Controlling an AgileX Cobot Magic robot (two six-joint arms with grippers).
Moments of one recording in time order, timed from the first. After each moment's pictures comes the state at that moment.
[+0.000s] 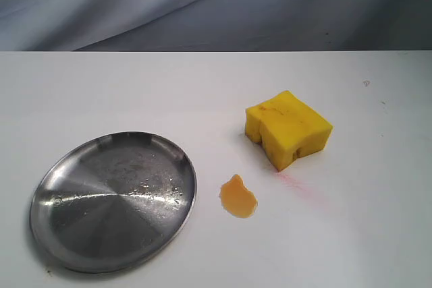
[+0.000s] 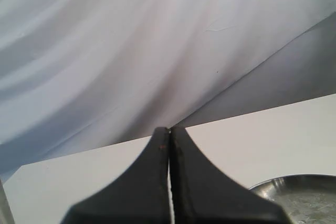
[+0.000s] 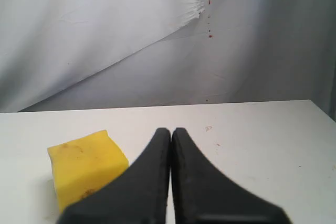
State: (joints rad) left arm -0.07 0.00 0.00 0.05 0.03 0.17; right arm 0.17 0.01 0.00 -0.01 0.10 0.08
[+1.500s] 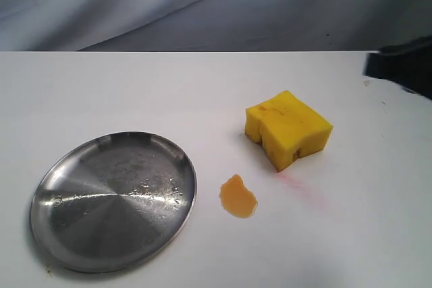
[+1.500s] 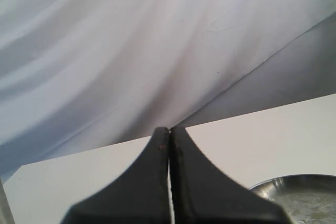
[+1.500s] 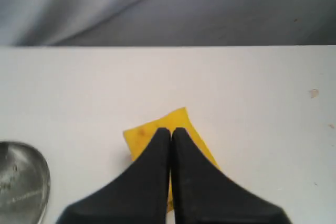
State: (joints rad) left arm -0.07 0.00 0.00 0.05 0.03 0.17; right arm 0.40 1.08 -0.68 0.22 0.15 -0.04
